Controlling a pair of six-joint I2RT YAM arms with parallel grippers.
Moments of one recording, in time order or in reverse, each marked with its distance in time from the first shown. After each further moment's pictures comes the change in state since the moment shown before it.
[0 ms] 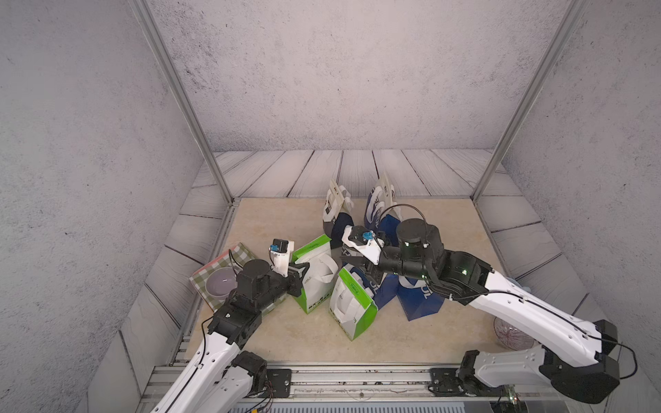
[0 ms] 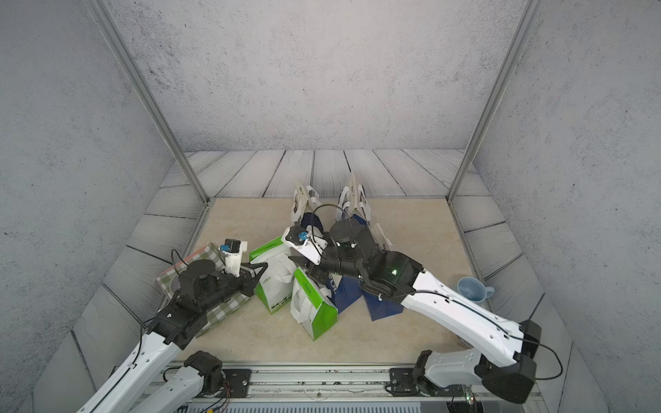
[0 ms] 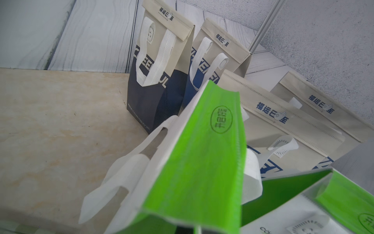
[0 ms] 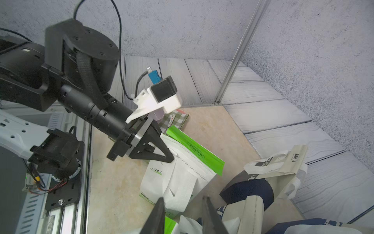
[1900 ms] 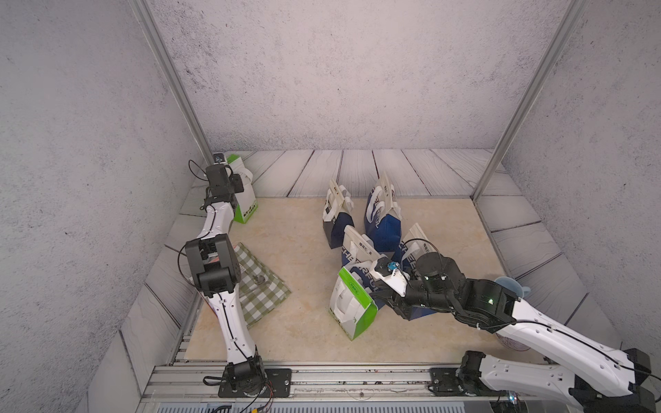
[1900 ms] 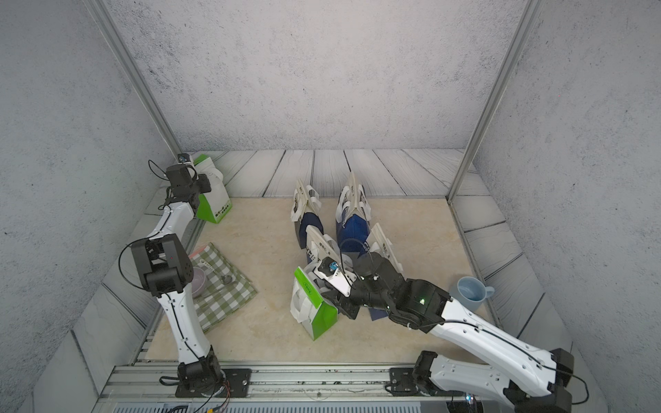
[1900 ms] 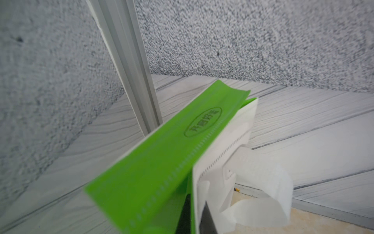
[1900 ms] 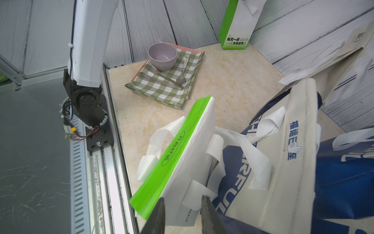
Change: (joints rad) left arm 0.651 1.521 1.316 0.277 -0.234 0.282; right arm 0.000 -0.231 -0.290 -0.187 -0.008 0.156
